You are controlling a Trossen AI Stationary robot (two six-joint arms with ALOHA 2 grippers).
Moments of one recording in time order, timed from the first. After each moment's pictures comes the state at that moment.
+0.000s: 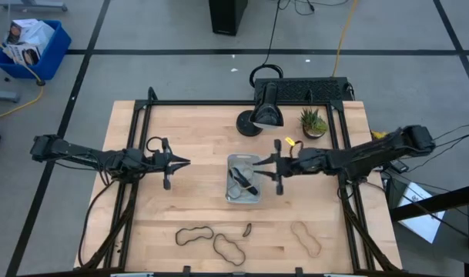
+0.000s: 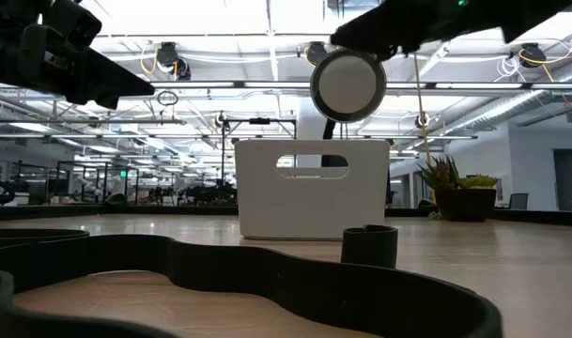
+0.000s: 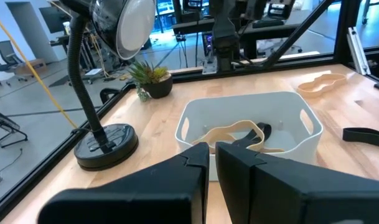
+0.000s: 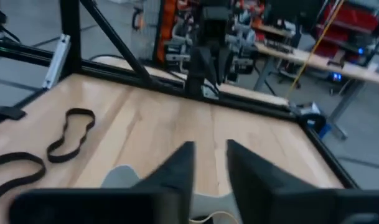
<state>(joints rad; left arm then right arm) -0.14 0.51 0.11 0.29 -0.25 0.13 0.14 1.22 0.60 0.45 0.15 -0.20</state>
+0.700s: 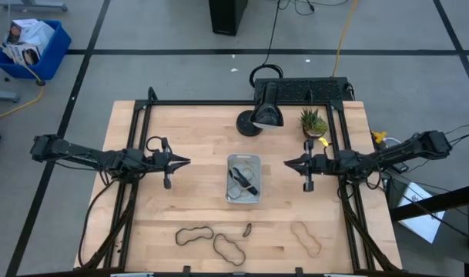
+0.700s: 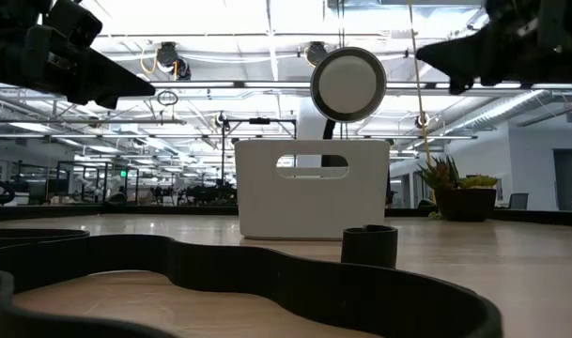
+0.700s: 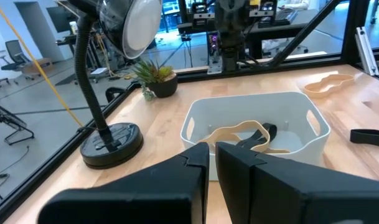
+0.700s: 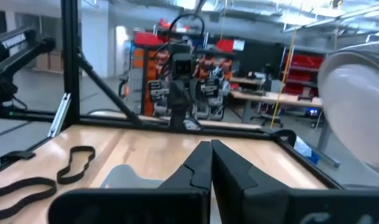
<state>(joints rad) -0.14 0.51 0.11 0.29 -0.27 0.12 0.16 0.74 0.05 0.81 0.21 -0.12</state>
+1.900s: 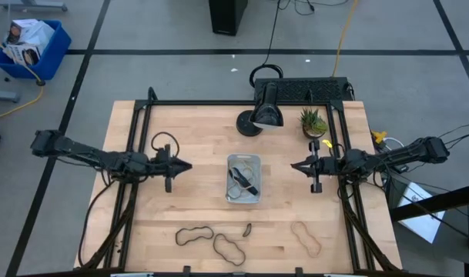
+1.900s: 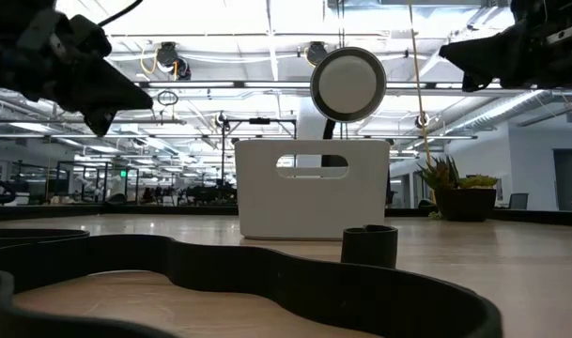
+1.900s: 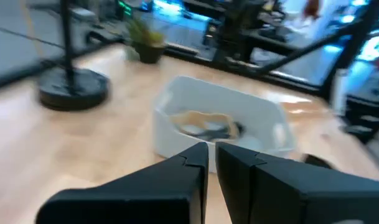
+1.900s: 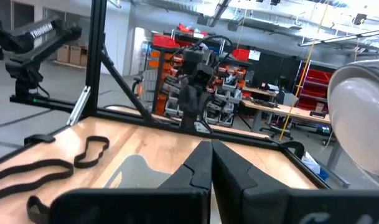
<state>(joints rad) -0.22 0.63 0.11 0.31 -0.29 -0.31 0.16 0.47 0.02 0.59 0.13 -0.20</state>
